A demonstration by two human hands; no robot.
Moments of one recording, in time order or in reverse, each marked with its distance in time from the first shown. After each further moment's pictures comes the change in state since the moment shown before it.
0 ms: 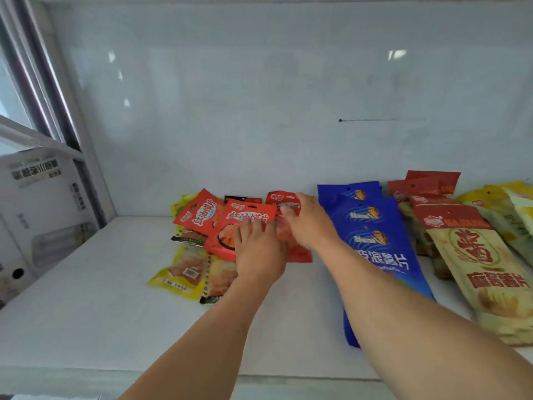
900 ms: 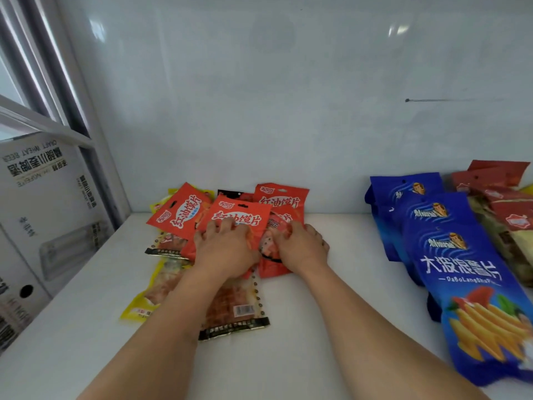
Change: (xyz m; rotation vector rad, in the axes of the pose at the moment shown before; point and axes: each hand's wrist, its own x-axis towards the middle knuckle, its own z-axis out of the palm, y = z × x) left_hand 0.049 -0.159 -0.046 0.148 -0.373 -0.065; right_hand 0.008 -0.057 0.134 -0.101 -0.100 0.246
